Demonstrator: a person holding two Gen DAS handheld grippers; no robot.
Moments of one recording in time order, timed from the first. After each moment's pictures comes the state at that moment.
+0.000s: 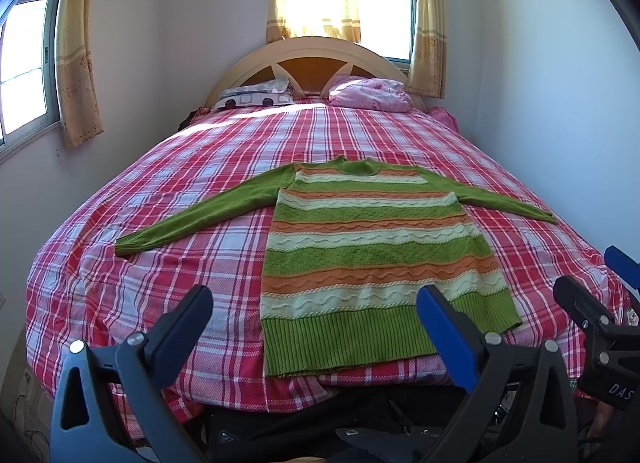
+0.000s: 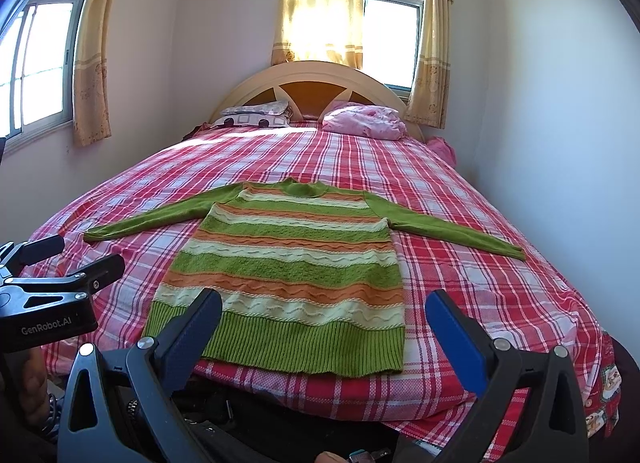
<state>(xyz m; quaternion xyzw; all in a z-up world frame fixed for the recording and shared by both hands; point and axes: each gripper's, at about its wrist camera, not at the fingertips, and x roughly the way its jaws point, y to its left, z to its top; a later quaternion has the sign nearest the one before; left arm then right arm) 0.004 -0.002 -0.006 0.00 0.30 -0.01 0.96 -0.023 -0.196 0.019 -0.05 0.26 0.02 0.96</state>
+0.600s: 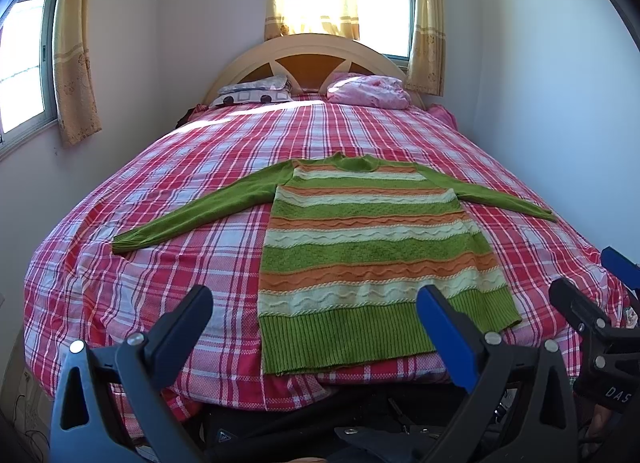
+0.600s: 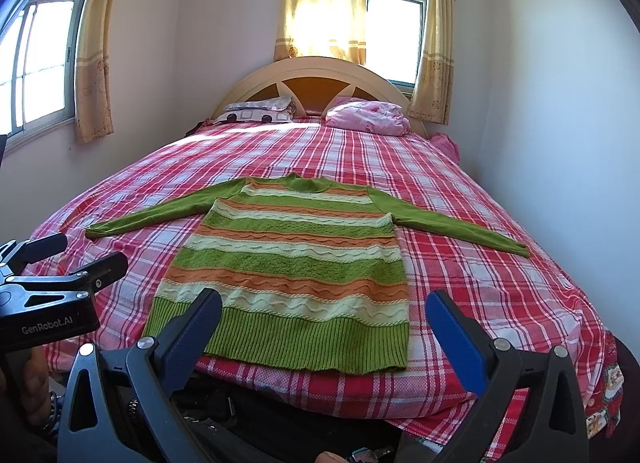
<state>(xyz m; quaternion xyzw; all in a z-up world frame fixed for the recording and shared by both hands) 0.006 -0.007 -0.009 0.00 0.30 -0.01 0.95 -0.022 -0.194 0.015 -0.05 0.27 0.02 0.96</state>
